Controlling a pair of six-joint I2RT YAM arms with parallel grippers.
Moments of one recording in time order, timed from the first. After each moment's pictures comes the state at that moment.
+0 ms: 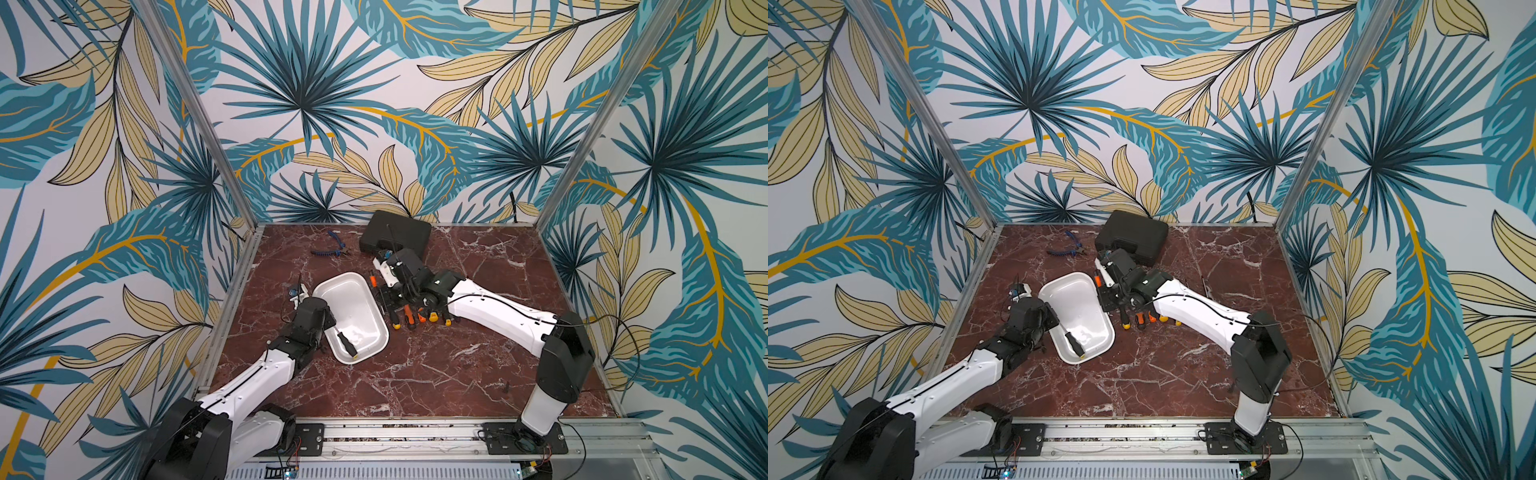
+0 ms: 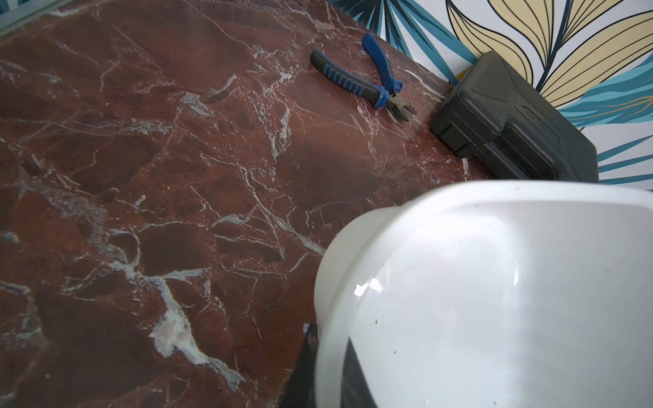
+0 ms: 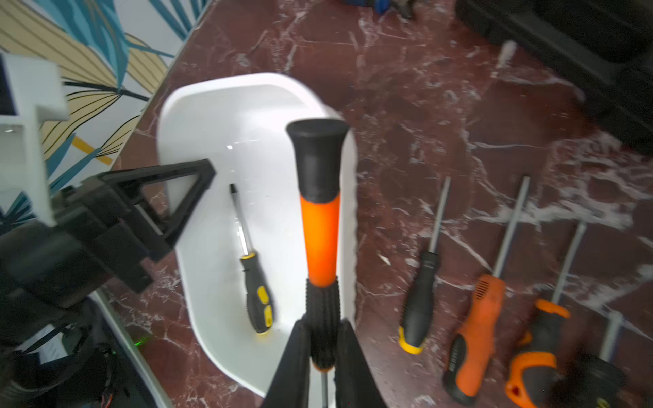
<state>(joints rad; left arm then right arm) -0.35 1.10 0.45 0.01 -0.33 -0.73 0.76 1.74 1.46 -0.56 -0.06 0.35</state>
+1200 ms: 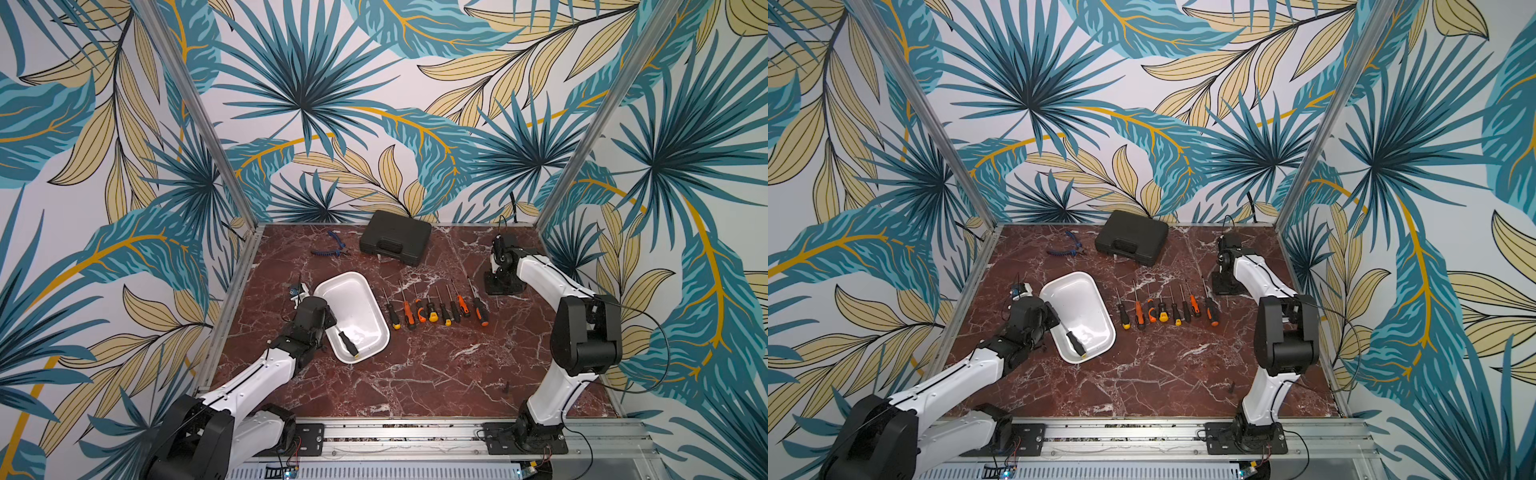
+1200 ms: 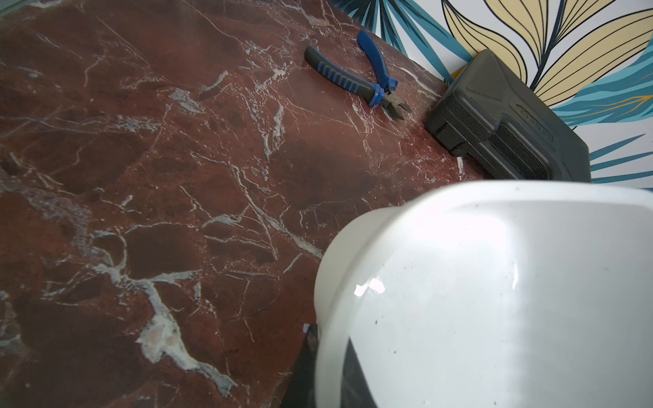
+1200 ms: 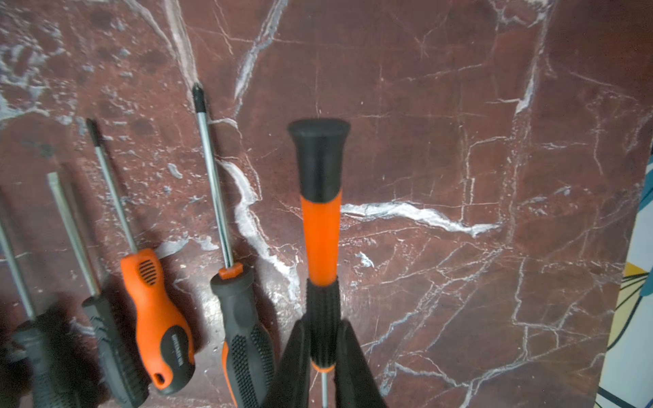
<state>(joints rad) -0.34 1.12 0.45 0.04 -0.31 -0.73 0.03 1.84 1.38 -0.85 0.17 0.06</state>
